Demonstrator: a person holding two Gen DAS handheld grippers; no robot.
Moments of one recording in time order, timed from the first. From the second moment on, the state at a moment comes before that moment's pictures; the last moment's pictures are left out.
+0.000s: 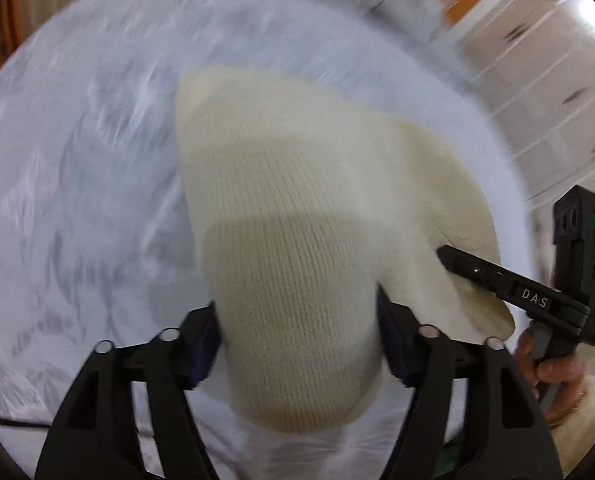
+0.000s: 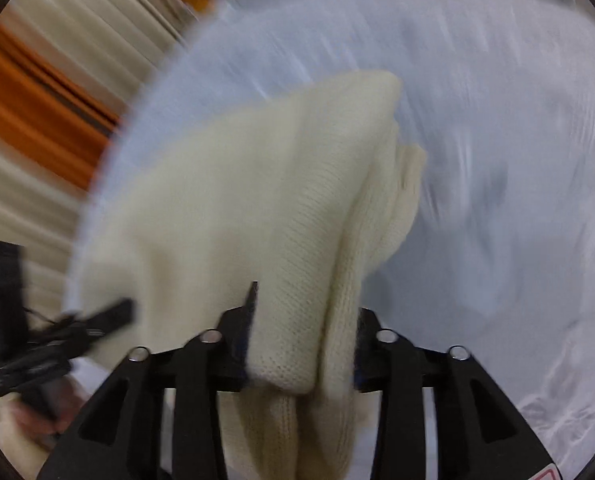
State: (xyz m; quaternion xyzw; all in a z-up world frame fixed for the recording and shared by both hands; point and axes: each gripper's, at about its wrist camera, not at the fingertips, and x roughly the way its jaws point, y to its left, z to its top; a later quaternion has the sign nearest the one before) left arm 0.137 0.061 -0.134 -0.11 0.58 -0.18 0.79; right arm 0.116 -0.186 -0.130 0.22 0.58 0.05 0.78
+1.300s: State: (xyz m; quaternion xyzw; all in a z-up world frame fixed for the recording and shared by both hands) left arm -0.036 0.032 -0.038 0.05 0.48 0.00 0.88; right arm -0.094 -0.117 -0.033 0.09 0.49 -0.09 0.86
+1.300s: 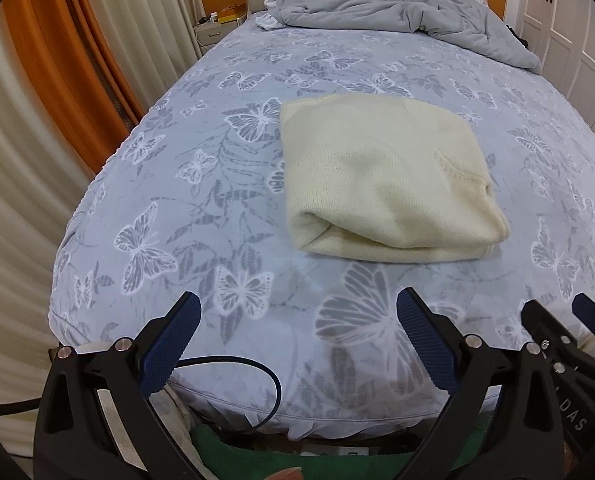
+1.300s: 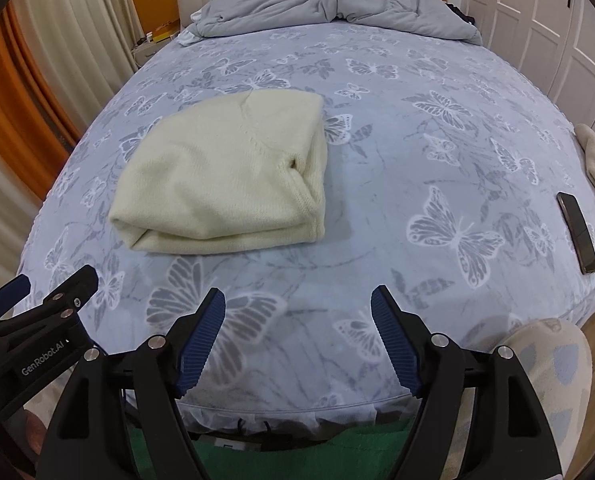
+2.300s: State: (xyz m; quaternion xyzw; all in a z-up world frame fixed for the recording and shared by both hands) left arm -0.034 0.025 -0.035 0.07 0.47 0.01 0.88; right arm -0.085 -0.111 -0.041 0.09 0.51 -0.09 0.85
